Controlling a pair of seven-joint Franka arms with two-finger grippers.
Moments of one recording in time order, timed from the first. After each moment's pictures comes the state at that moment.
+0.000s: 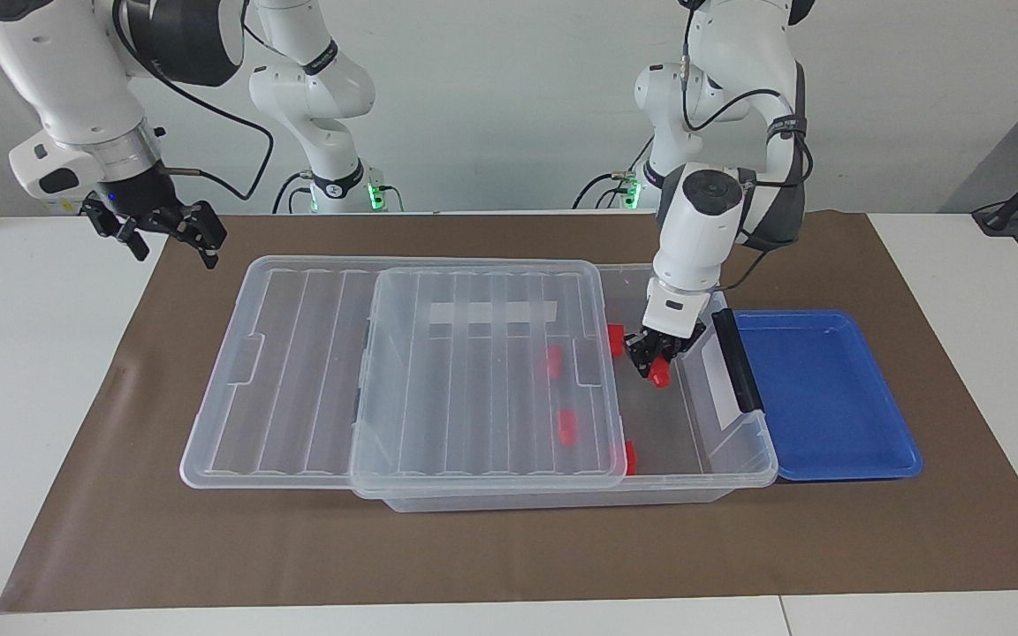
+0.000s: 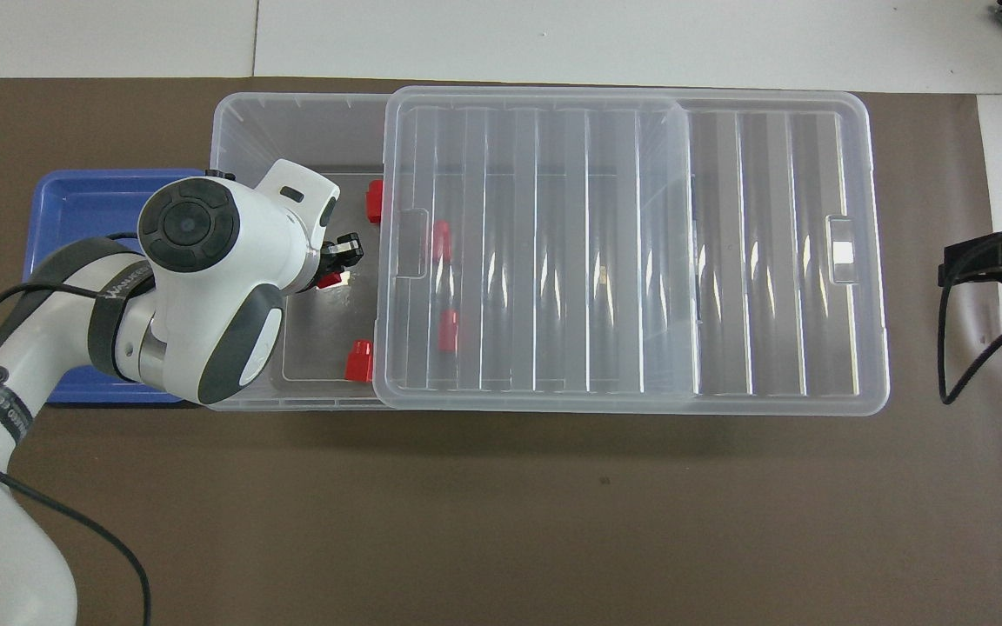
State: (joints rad) left arm -0.24 0.25 -0.15 -1.90 0.10 2.28 -0.69; right arm -0.02 -0.03 -0.05 -1.64 -0.07 1.63 0.07
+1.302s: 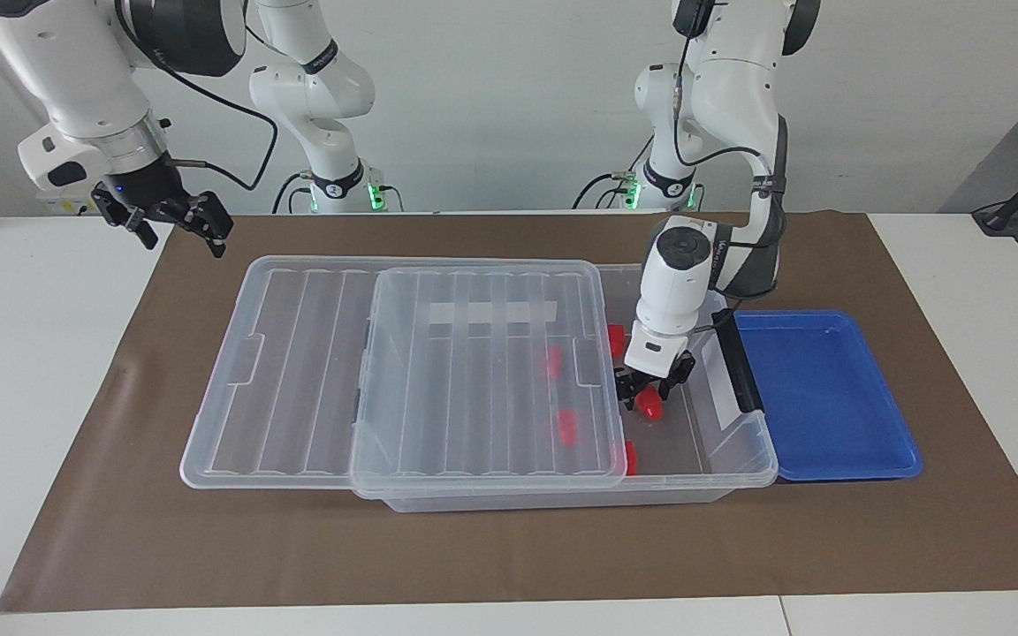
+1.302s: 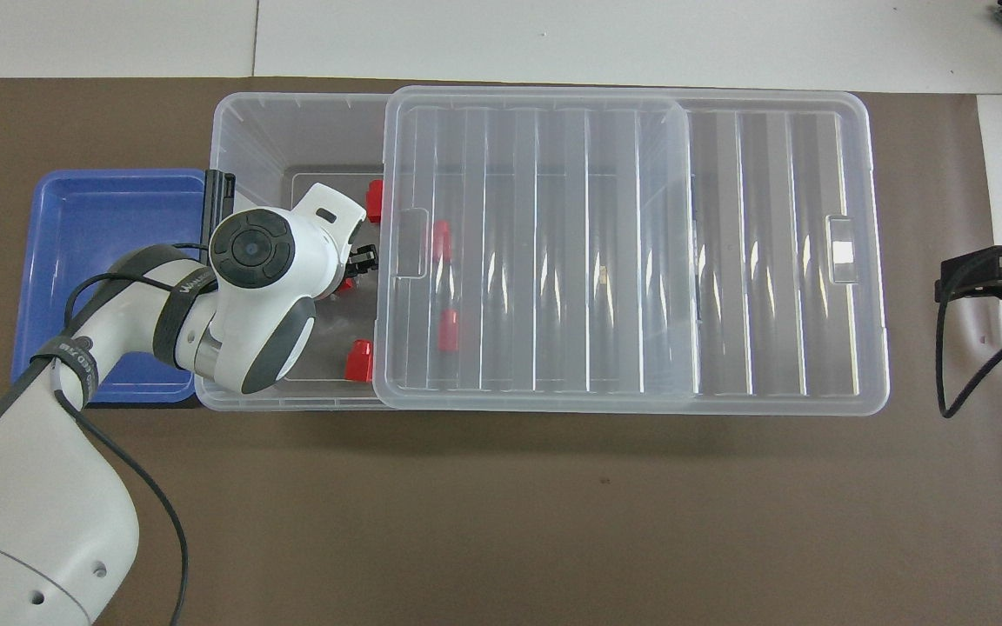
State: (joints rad) left arm -0.24 0.37 -0.14 -1.93 0.21 2.44 -0.72; right arm -0.02 -0.03 -0.05 -1.65 -0.06 1.61 0.08
